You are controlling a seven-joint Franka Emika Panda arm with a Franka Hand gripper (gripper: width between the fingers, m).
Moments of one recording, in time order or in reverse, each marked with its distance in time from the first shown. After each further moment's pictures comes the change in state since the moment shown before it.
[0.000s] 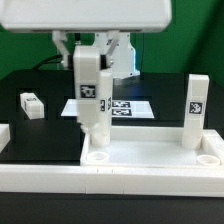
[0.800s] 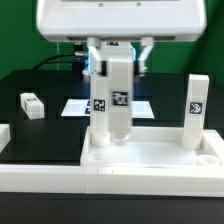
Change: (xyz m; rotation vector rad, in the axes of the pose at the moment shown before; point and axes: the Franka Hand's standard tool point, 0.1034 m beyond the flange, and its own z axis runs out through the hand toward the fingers) arm -0.002 -0.042 0.008 -0.014 0.154 0.070
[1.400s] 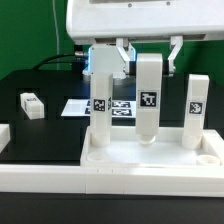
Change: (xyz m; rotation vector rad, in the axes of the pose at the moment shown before) arm -0.003 -0.020 0.003 0.006 0.031 0.002
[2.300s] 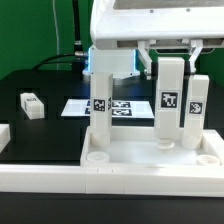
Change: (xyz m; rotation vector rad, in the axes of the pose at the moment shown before) arm -0.013 -0.037 -0.001 0.007 0.176 -0.042
